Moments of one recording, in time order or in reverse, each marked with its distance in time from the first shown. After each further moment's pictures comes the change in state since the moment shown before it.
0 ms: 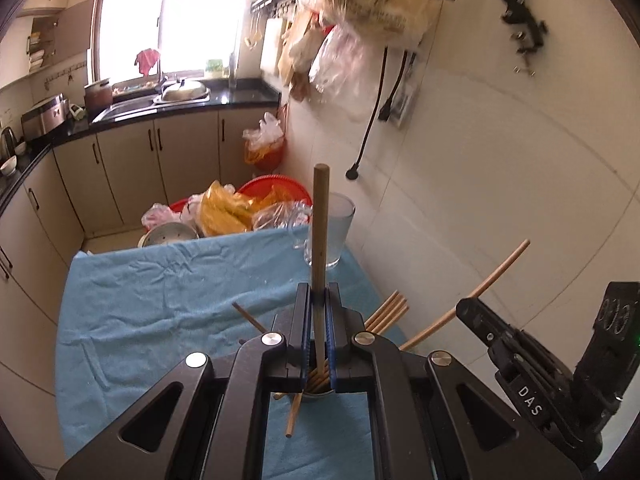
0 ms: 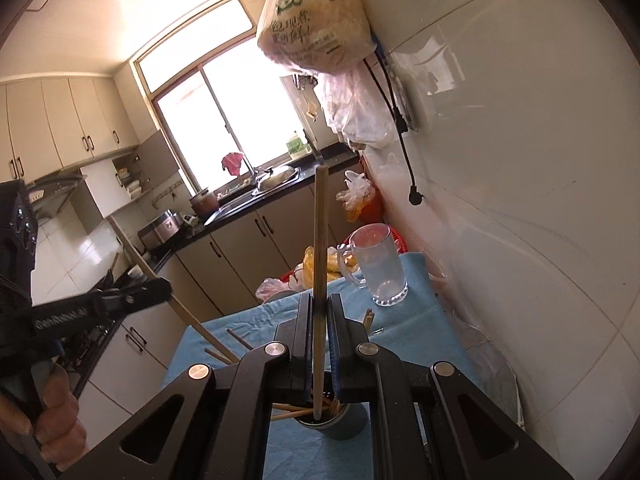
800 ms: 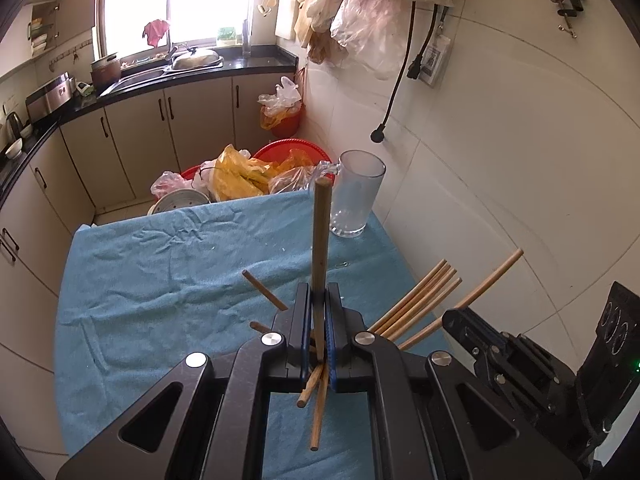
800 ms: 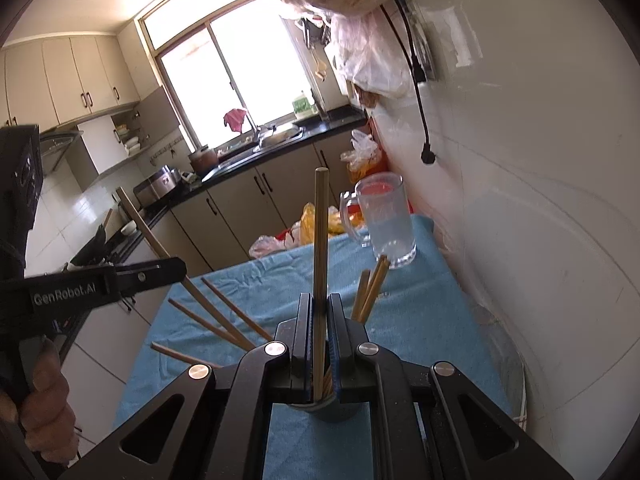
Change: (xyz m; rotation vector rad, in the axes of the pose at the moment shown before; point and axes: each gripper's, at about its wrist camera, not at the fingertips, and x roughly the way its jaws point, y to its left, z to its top) left arm 0.046 0.018 -0.017 -0.017 0.105 0.057; right arm 0.056 -0.005 -0.039 -0.062 0.141 -0.002
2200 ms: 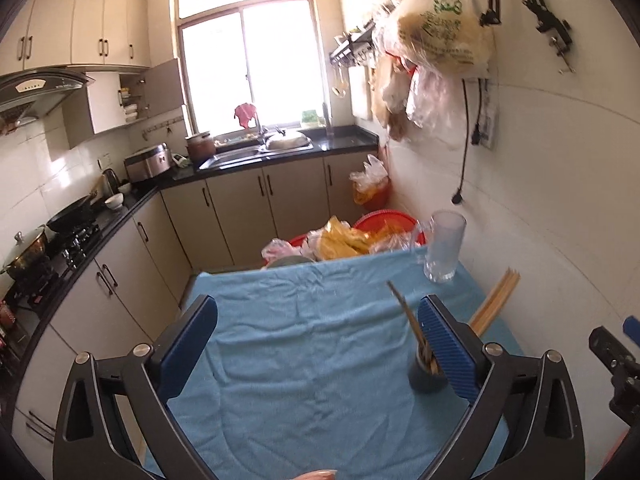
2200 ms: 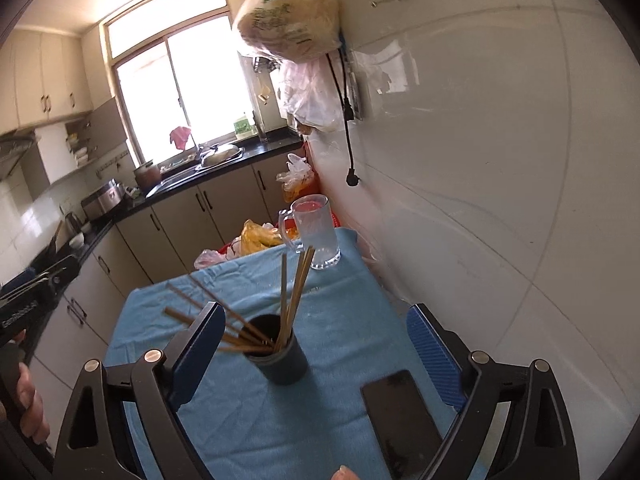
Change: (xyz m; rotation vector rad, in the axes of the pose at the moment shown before) left arm -0.125 0.037 -0.070 0.039 -0.304 0.336; right arm -0.118 0.030 -0.021 -0.009 -0.084 -0.278
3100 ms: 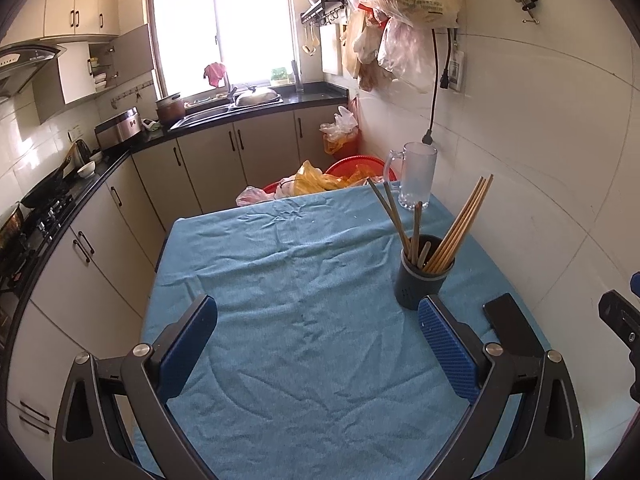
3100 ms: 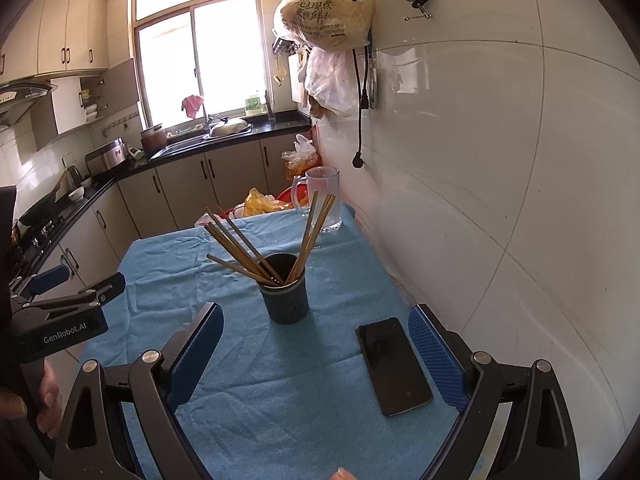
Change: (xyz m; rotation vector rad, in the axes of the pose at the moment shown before) left arm -0.019 0.016 -0.075 0.029 0.136 -0.113; right arm -0.057 0.039 -0.053 -0.108 0.051 -0.047
